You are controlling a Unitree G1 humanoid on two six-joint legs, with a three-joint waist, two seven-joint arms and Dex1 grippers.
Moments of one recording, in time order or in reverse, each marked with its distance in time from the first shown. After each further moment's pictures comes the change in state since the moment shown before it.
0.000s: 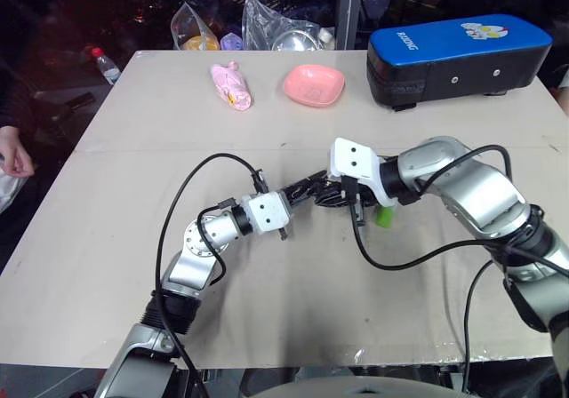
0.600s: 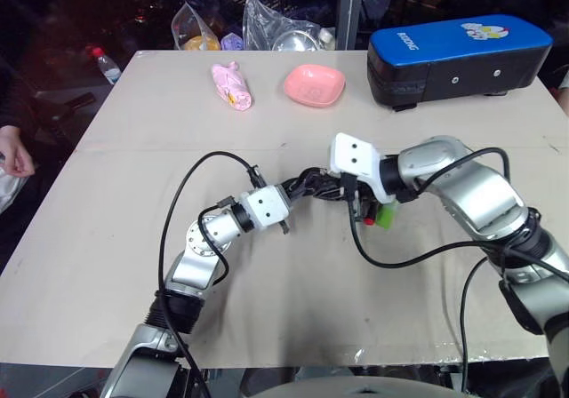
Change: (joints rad) left arm -0.002 -0.017 0.037 0.010 0.000 0.012 0.085; right arm 0.035 -0.008 -0.081 -0.001 -0.034 -0.038 -0.040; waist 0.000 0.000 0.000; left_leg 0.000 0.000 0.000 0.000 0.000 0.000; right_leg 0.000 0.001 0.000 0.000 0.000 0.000
